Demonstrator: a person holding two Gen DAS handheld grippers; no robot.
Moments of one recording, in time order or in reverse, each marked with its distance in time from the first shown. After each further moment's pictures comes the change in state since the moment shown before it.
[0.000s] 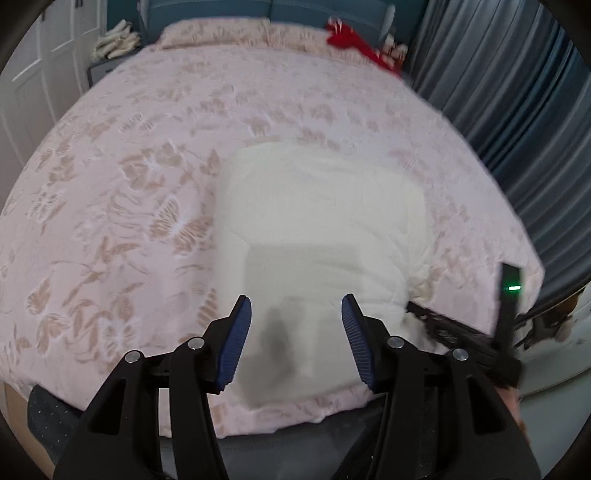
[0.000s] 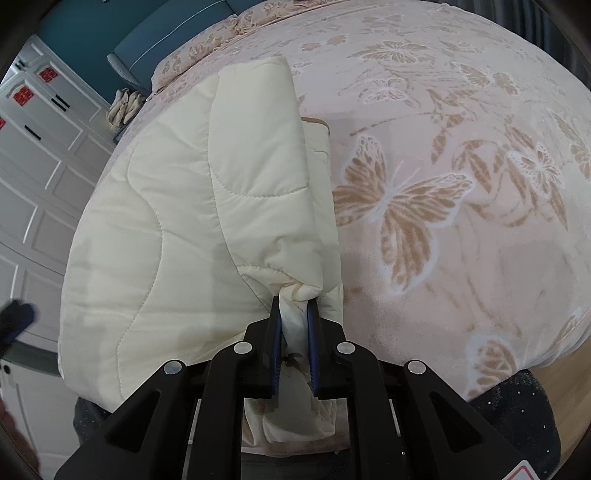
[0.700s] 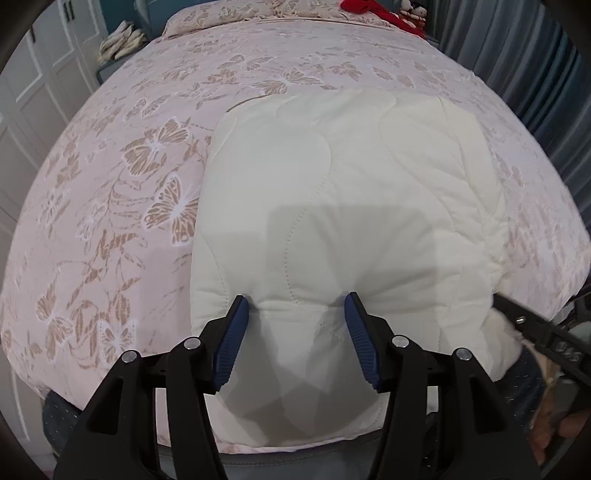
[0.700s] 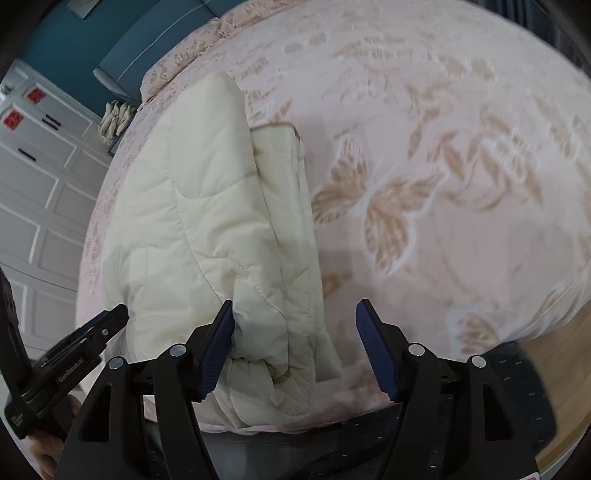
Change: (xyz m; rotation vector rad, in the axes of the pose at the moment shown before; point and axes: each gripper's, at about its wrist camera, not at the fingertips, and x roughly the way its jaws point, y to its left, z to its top) left arm 0.052 -0.007 -0.004 0.028 0.071 0.157; right arm -0.023 -0.008 0.000 0.096 0.045 0.028
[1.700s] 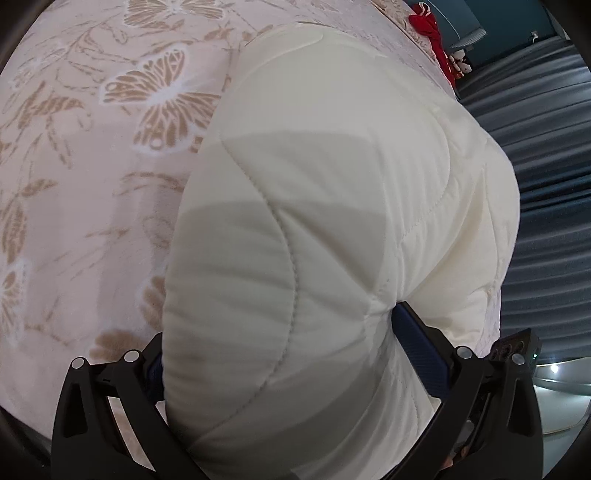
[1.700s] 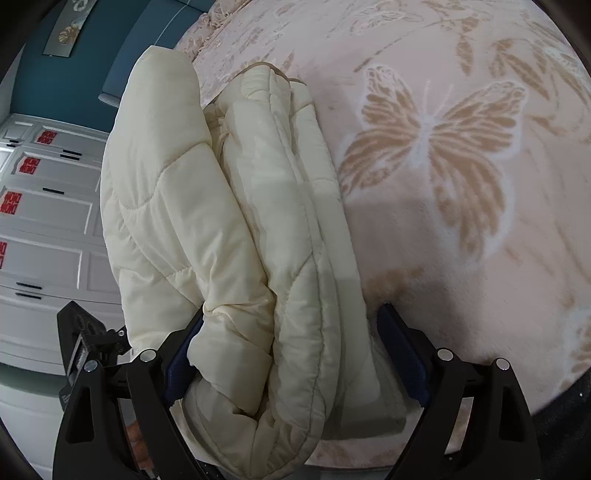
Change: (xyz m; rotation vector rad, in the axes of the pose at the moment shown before) left arm 0.095 0.070 -0.010 -0.417 0.153 -0.391; right arm 0.082 -0.022 0.000 0.140 0.087 0.228
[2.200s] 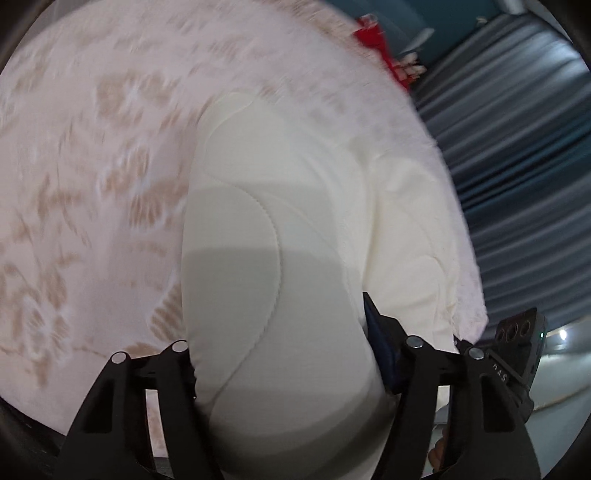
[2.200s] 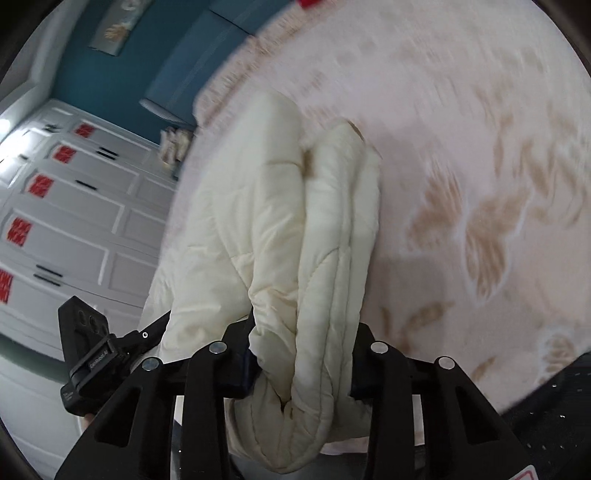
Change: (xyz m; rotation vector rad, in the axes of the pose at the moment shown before) left arm -0.085 -0.056 0.001 0.184 -0.127 -0.072; right arm -0.069 0.071 -0.010 -0.131 -0.155 0.093
